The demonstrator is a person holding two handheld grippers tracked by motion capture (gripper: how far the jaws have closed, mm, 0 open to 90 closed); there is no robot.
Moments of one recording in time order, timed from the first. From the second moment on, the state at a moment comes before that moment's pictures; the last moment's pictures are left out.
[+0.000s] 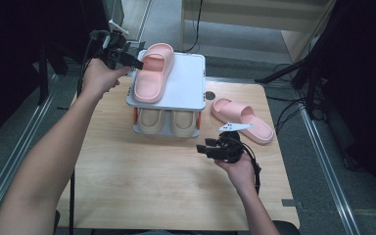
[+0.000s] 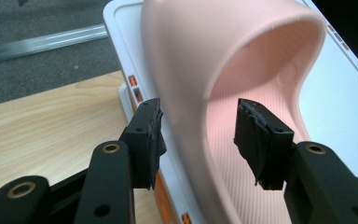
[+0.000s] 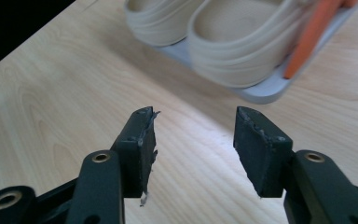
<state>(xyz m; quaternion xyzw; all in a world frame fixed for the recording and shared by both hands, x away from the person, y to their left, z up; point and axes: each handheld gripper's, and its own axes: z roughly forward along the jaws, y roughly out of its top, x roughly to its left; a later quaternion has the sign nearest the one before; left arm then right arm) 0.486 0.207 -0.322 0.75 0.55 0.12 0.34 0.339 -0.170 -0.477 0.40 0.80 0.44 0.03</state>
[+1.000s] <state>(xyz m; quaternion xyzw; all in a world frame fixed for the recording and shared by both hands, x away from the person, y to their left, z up) 0.403 0.268 -0.362 0.75 0.54 0.10 0.38 0.403 -0.260 -0.478 0.47 0.77 0.42 0.09</state>
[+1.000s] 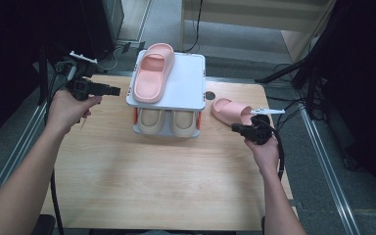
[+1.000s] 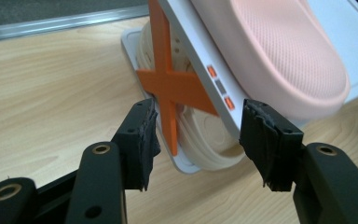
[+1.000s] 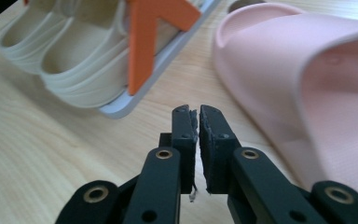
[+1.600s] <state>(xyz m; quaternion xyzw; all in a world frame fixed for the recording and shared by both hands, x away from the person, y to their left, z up) 0.368 0.273 -0.406 0.75 0.53 0.09 0.39 0.435 -0.301 -0.487 0.51 0.75 0.41 0.11</state>
